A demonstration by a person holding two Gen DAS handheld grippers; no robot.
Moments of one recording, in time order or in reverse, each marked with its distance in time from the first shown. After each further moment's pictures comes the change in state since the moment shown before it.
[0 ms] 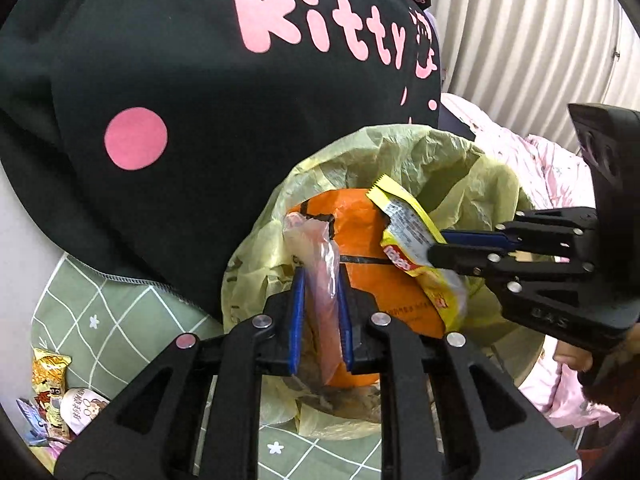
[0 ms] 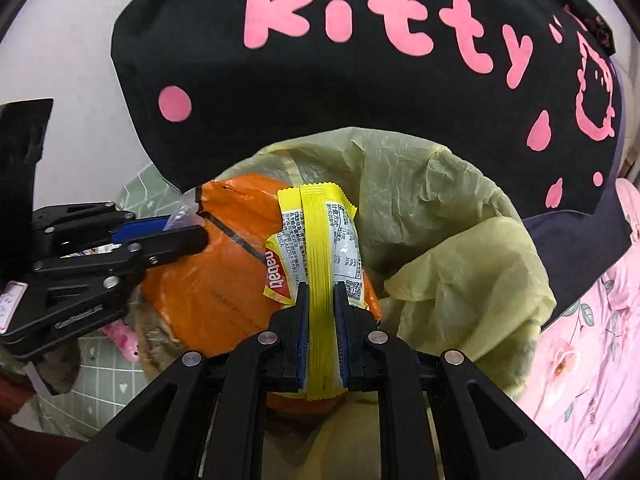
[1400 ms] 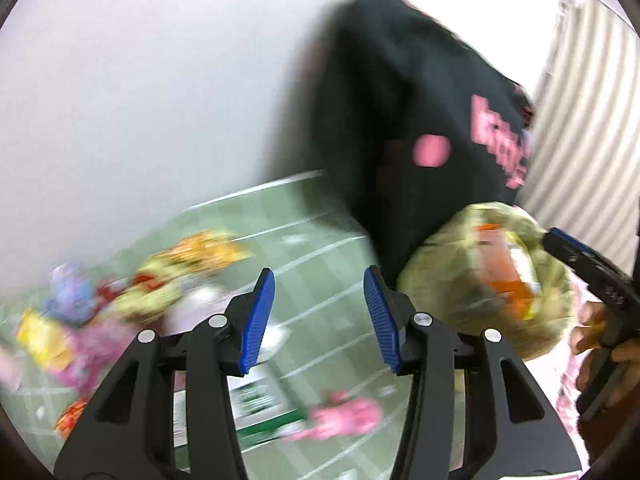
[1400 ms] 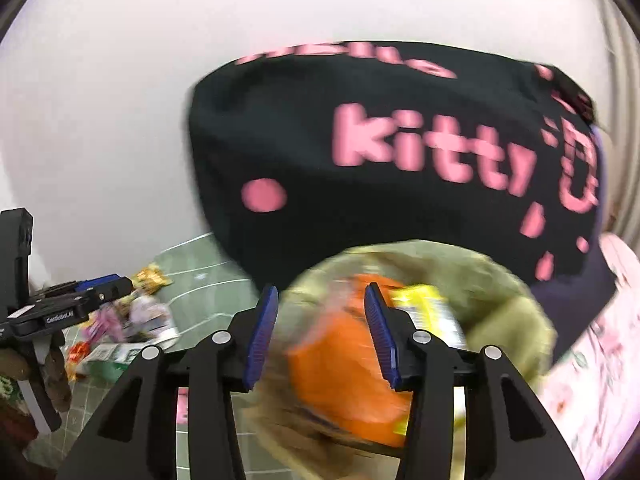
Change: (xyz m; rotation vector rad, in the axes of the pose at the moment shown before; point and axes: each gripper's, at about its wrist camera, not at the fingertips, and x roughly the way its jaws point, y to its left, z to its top) left arm -0.135 0.153 -0.133 -0.454 -0.245 0.229; right arm -0.046 0.093 -0.004 -0.073 -0.348 -0.028
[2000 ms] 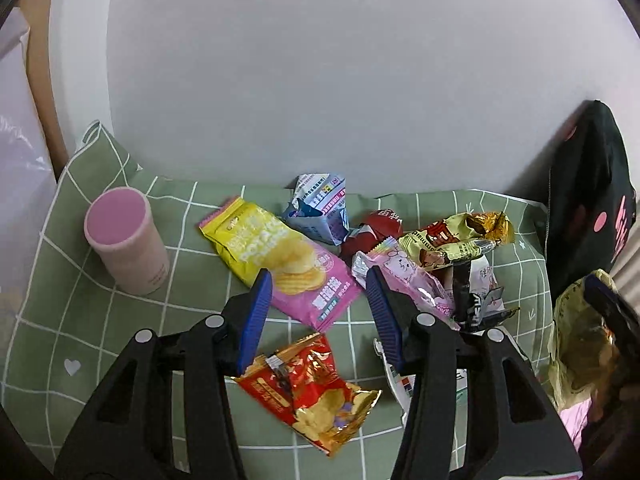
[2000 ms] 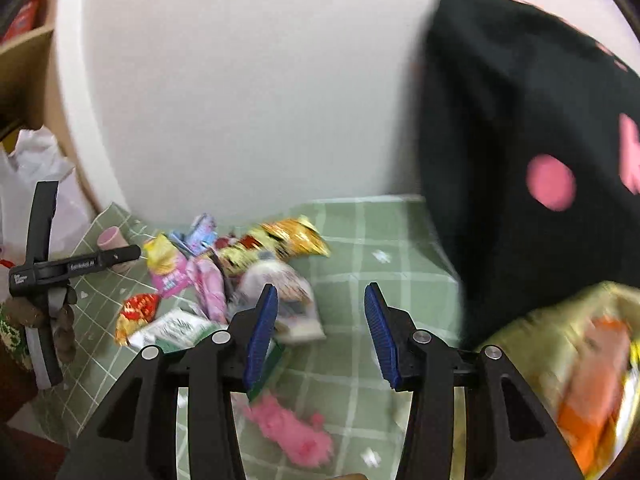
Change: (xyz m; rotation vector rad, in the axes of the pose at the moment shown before) left arm -0.054 0.192 -0.075 -0.364 0.006 0.276; right arm 0.089 0.167 -0.013 -0.273 0.123 0.334
